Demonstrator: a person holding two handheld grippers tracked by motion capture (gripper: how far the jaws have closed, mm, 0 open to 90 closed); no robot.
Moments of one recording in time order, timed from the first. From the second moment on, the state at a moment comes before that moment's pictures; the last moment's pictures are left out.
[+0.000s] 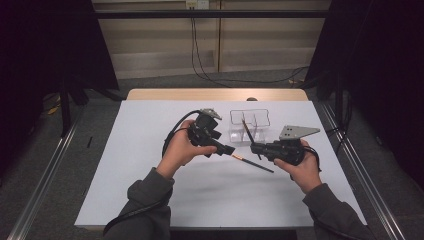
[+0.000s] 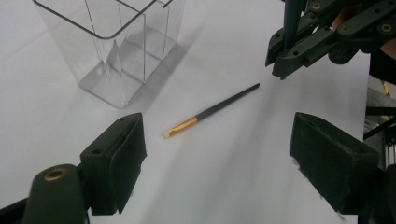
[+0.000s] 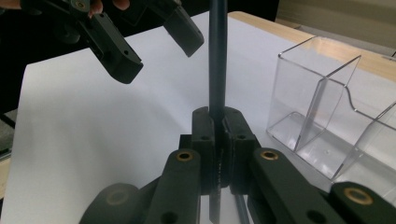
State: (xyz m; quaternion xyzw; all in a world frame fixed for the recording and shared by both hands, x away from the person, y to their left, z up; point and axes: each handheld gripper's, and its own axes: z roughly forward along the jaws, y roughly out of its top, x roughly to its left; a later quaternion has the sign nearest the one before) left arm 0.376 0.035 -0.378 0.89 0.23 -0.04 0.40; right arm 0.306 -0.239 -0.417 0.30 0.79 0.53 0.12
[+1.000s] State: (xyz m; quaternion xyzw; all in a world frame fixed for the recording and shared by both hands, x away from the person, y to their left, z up) left arm 0.373 0.035 -0.386 0.81 0.24 -0.05 0.53; right arm 0.308 -0.234 -0.411 0.30 0.77 0.54 0.12
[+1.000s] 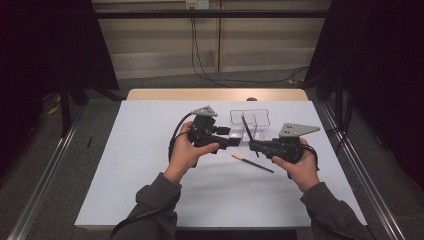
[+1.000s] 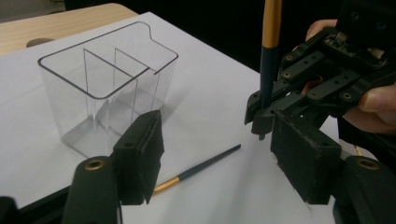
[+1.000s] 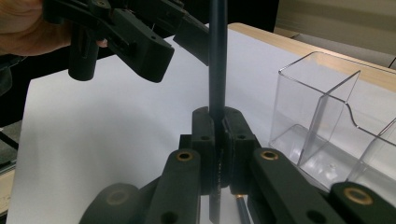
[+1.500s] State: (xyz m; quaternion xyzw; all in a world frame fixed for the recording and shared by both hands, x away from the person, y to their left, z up) left arm 0.369 0.028 -0.386 0.78 0.24 -0.04 0.57; right arm 0.309 -0.230 -0.411 0.31 0.77 0.55 0.12
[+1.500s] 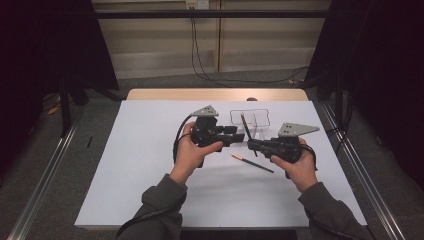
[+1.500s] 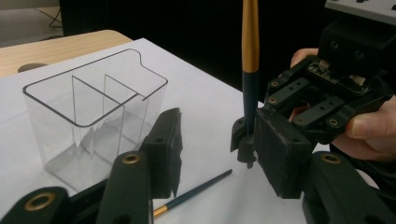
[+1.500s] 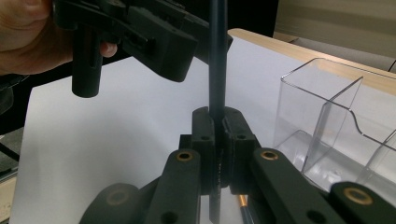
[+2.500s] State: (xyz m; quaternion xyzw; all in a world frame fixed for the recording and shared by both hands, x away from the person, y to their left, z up) left arm 0.365 0.017 -0.383 0.76 0.25 -0.09 0.59; right arm 0.310 -0.218 -0.408 0.32 0.76 0.56 0.11
